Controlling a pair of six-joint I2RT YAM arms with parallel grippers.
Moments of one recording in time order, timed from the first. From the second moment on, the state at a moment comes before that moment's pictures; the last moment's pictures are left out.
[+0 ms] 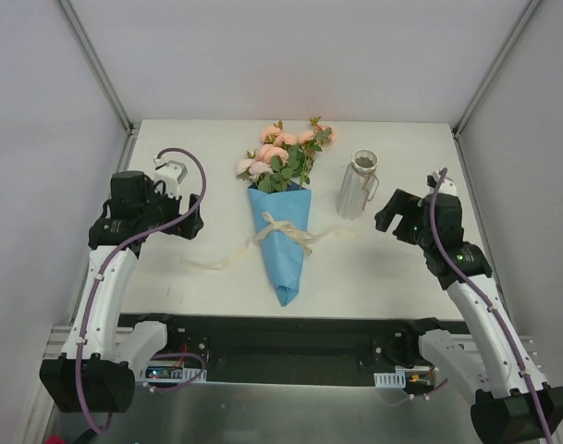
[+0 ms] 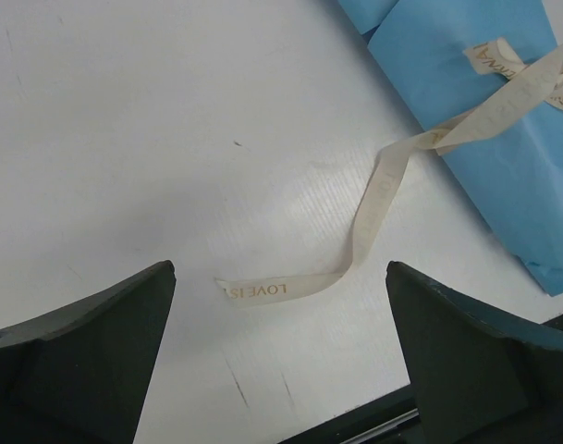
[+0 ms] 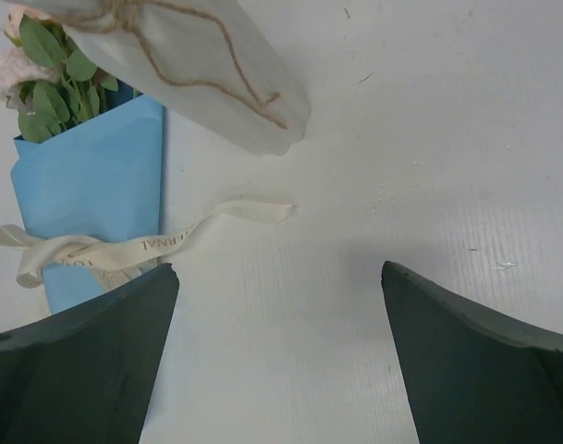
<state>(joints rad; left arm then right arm) 0.01 0.95 0.96 -0.74 0.37 0.18 0.21 0.81 0.80 -0.57 0.06 0.48</state>
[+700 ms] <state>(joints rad) -0.36 1.21 0.97 -0.70 0.33 0.23 0.55 1.25 0.89 -0.59 0.33 0.64</state>
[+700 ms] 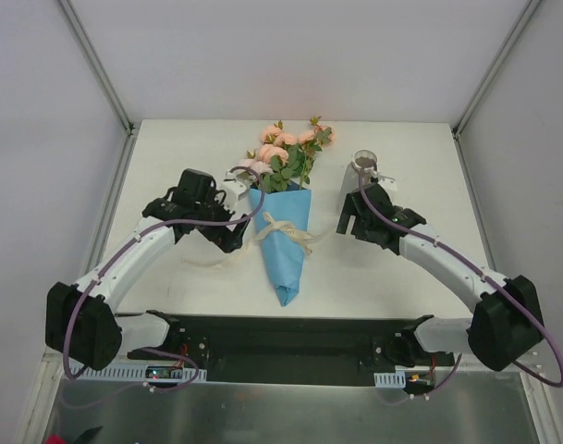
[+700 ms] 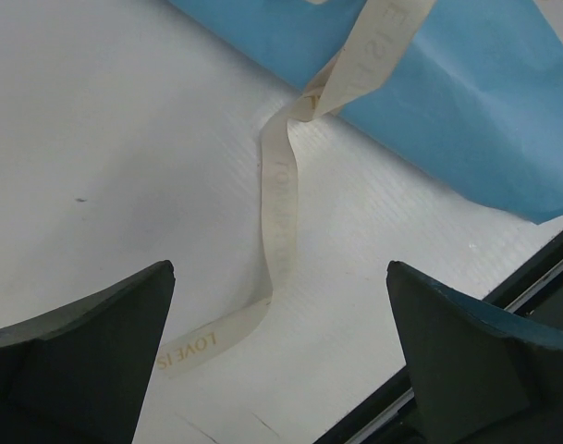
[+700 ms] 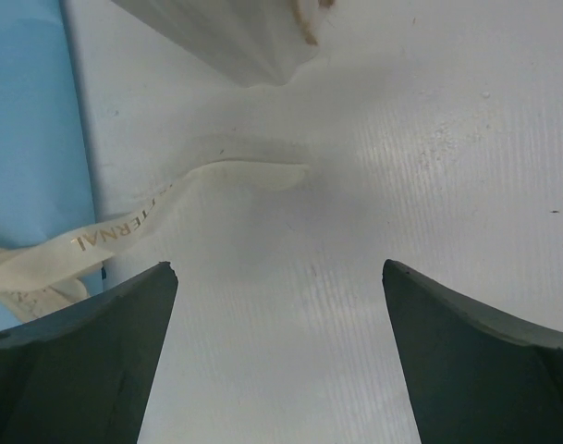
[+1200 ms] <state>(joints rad) -0.44 1.42 0.92 -0.53 0.26 0.34 0.64 1.40 0.96 -0.59 0.50 0.88</state>
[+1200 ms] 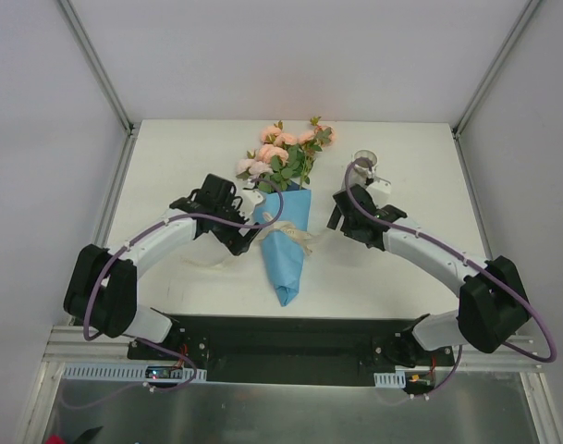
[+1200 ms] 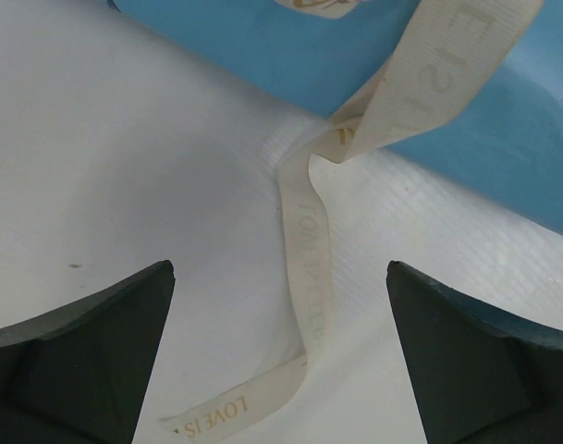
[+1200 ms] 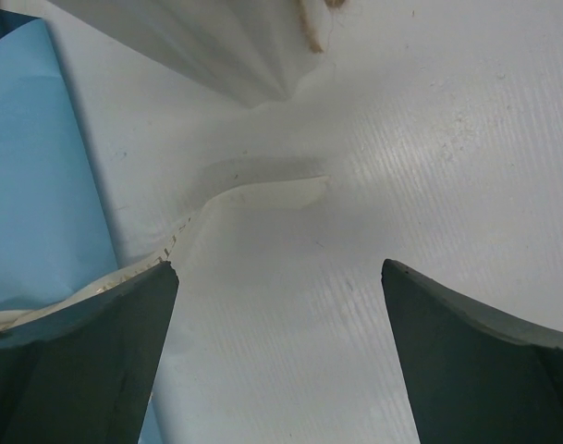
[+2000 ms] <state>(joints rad) -0.48 1.57 0.87 -0.33 0.23 0.41 0.69 1.45 0.92 -0.51 0.54 0.99</state>
